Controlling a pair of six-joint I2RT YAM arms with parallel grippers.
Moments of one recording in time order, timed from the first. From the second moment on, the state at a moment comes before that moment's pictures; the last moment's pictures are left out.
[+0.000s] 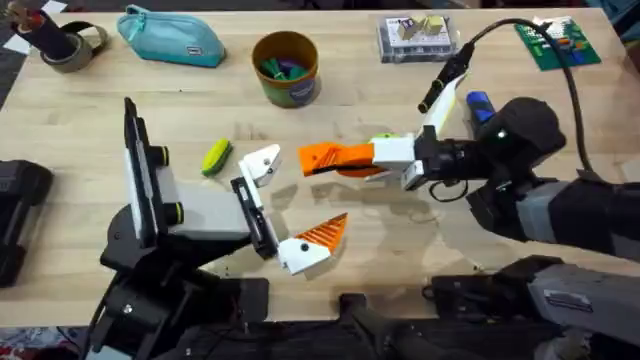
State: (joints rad) left arm -0.33 0.00 0.01 -0.08 0.82 -0.05; right arm 0.36 1.35 0.24 1.11 -1.17 1.45
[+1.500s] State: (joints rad) left arm -0.33 0.00 0.01 -0.08 0.81 -0.05; right arm 0.47 1.50 0.32 1.19 -1.17 1.52
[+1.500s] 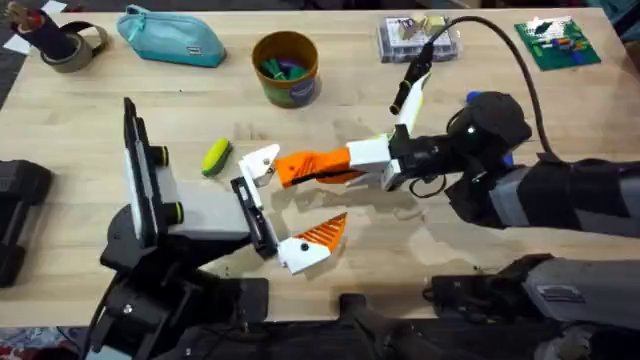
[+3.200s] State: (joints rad) left arm -0.33 0.00 0.01 -0.08 0.79 -0.05; right arm 0.51 1.54 0.34 1.21 -1.08 1.51
